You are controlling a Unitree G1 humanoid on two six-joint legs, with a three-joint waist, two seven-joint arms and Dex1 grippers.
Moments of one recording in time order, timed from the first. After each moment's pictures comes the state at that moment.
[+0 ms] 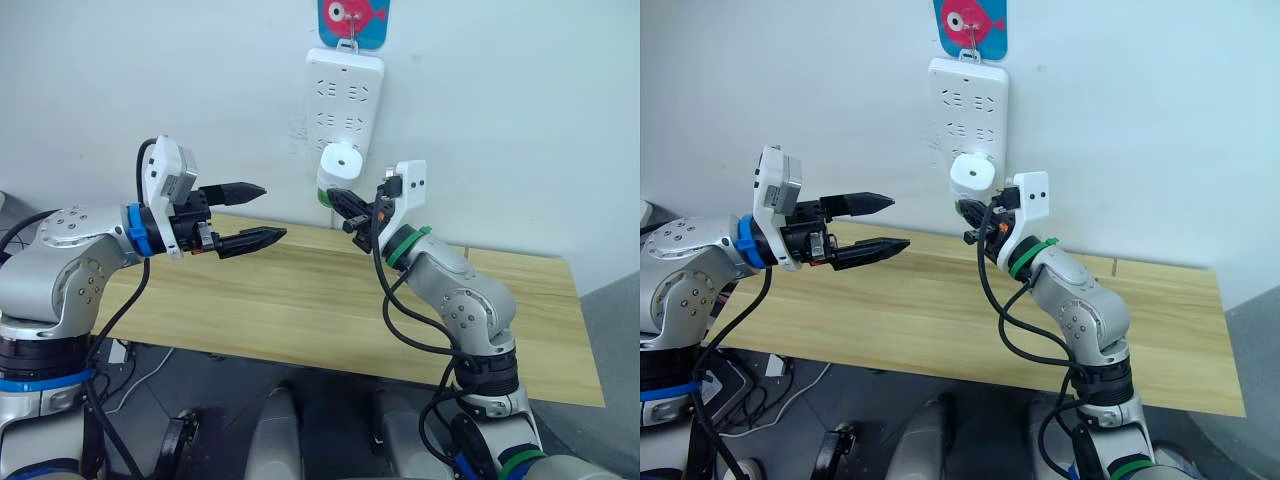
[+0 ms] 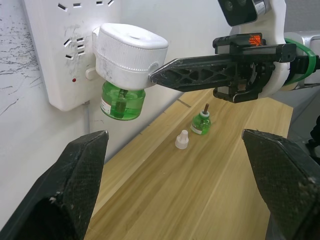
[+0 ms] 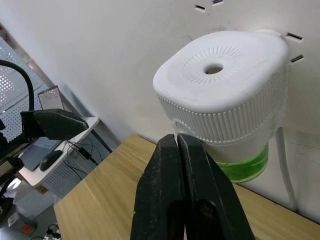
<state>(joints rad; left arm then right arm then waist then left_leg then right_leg) -0.54 0.84 0.18 -0.18 -0.67 0.69 -1.07 -0.58 0.00 0.04 -0.30 0.54 0.78 0.20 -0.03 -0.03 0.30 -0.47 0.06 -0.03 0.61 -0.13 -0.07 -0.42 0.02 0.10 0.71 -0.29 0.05</state>
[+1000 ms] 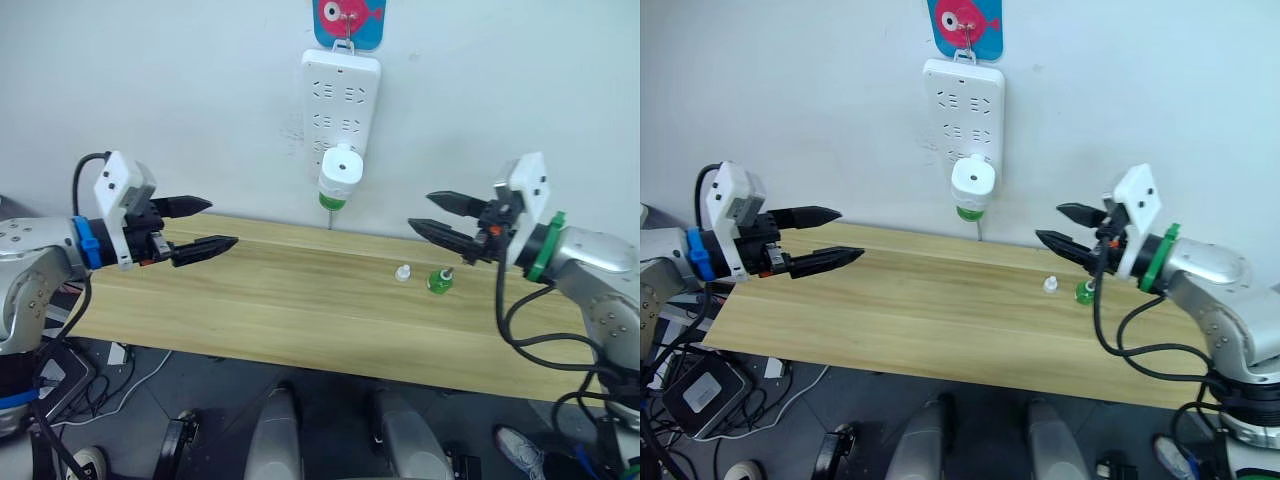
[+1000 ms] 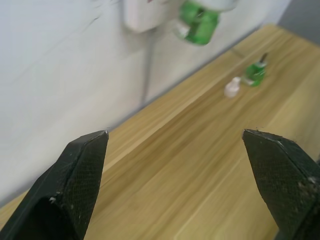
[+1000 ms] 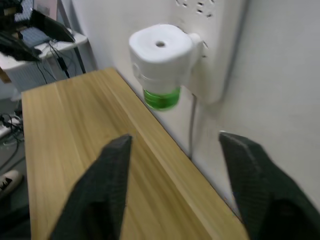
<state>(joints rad) -0.39 1.02 0.28 -0.08 -0.58 0.65 -1.06 -0.44 -0.74 -0.18 -0.44 0.66 0.78 0.72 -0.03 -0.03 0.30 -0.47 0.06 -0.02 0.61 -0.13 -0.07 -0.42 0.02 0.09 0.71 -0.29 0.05</state>
